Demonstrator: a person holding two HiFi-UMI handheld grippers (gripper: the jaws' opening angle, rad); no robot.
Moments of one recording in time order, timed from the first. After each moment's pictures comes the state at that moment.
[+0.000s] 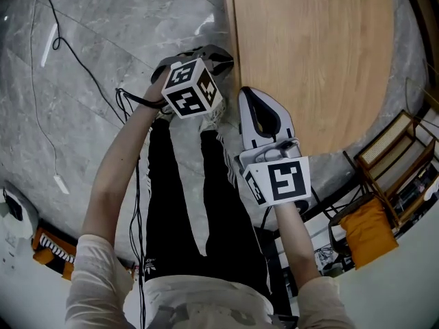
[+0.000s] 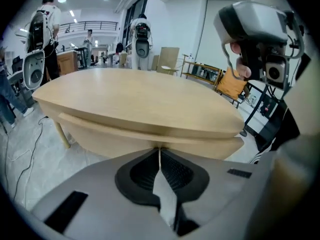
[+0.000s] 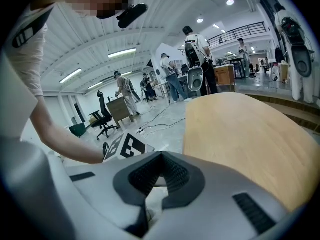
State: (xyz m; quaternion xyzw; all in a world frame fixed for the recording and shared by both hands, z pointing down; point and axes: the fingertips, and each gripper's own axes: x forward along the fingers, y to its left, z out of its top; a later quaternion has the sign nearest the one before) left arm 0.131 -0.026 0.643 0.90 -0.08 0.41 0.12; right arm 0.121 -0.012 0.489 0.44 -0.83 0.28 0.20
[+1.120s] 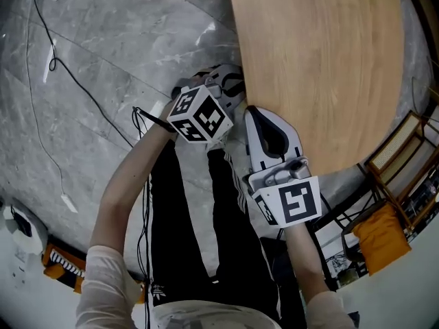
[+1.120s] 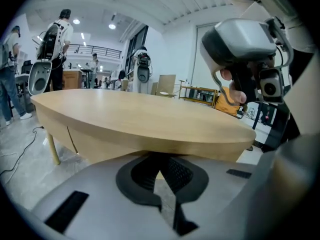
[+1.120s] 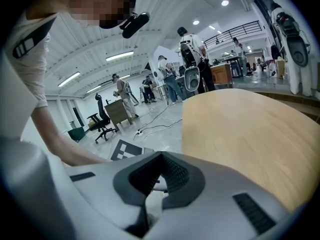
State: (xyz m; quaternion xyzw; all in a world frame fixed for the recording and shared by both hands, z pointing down) left arm 0.171 -0.039 0.643 0.96 -0.09 0.25 0.09; right arm 0.123 -0.020 0.524 0.45 -0.83 0.29 0.18
